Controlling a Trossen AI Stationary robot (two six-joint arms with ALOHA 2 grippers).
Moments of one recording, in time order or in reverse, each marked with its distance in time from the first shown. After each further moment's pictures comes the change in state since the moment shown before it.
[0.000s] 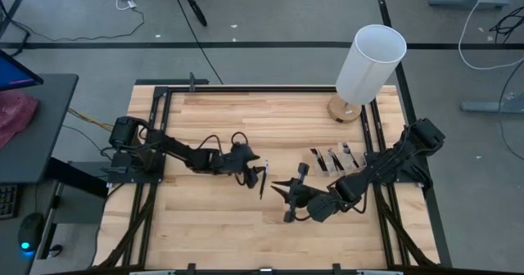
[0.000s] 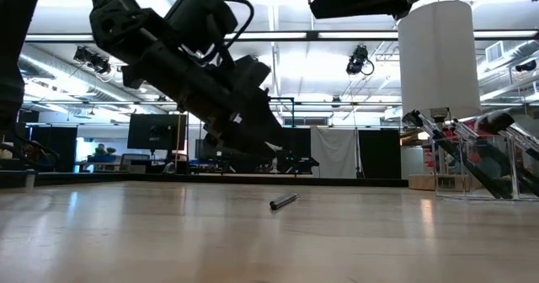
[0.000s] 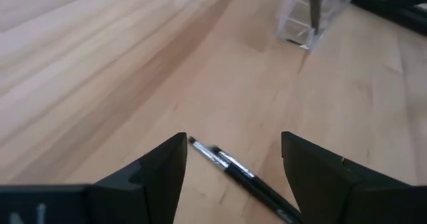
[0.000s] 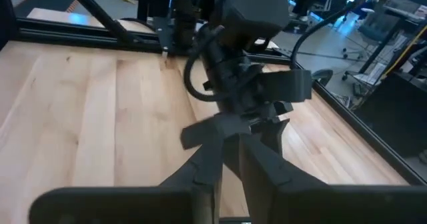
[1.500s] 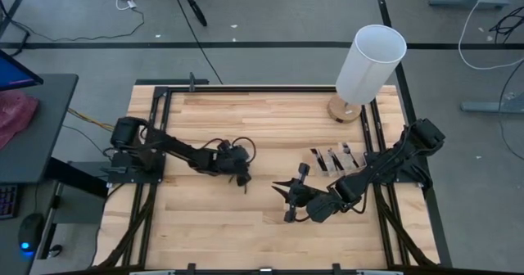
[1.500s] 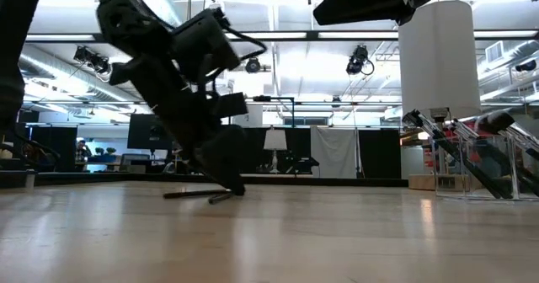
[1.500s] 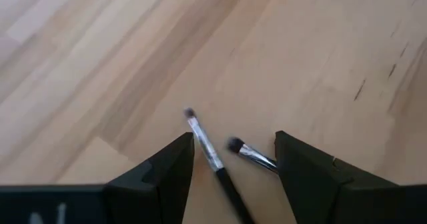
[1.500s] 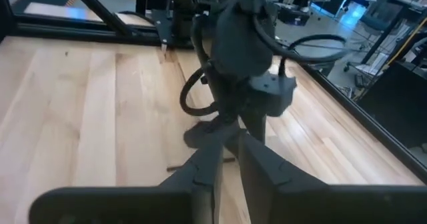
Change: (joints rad) left arm 0.003 0.012 0.049 -0.485 -0.132 -0.010; right arm 0.001 0.000 0.000 -0.042 -0.002 0.056
